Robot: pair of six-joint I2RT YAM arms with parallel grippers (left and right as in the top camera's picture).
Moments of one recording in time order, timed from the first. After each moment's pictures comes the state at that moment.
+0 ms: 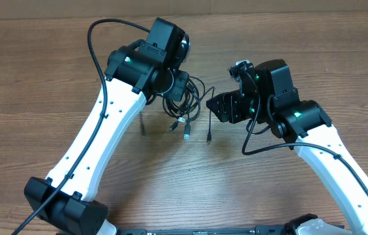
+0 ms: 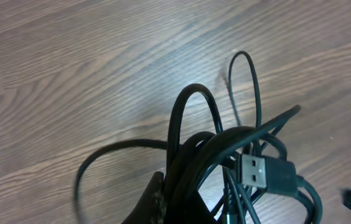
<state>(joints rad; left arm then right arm) -0.47 1.73 1.82 -1.21 -0.01 -0.13 0.37 1.37 1.14 -0.60 -0.39 0.20</state>
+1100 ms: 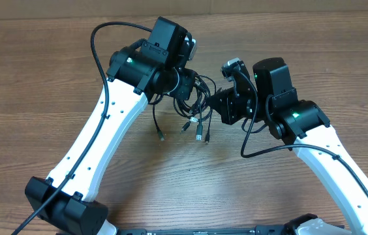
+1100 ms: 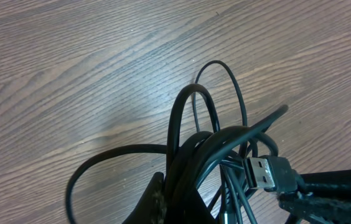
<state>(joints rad) -0.48 1.73 1.81 -1.16 0.12 -0.18 0.39 1.37 1.14 -0.54 -0.53 0.15</state>
